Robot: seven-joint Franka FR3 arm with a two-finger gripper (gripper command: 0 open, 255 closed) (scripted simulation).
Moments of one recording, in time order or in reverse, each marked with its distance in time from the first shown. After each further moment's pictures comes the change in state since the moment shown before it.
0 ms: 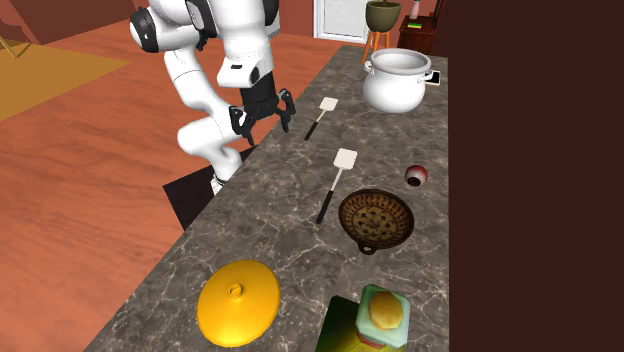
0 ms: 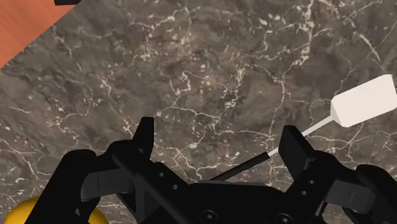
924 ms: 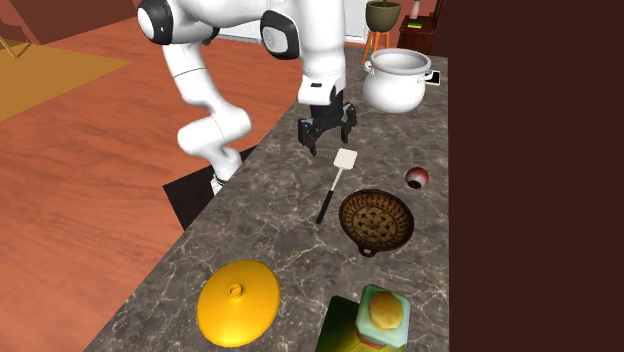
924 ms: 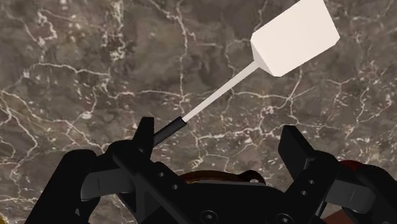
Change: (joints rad) arm 0.011 0.311 0.223 0.129 0.090 0.218 0.266
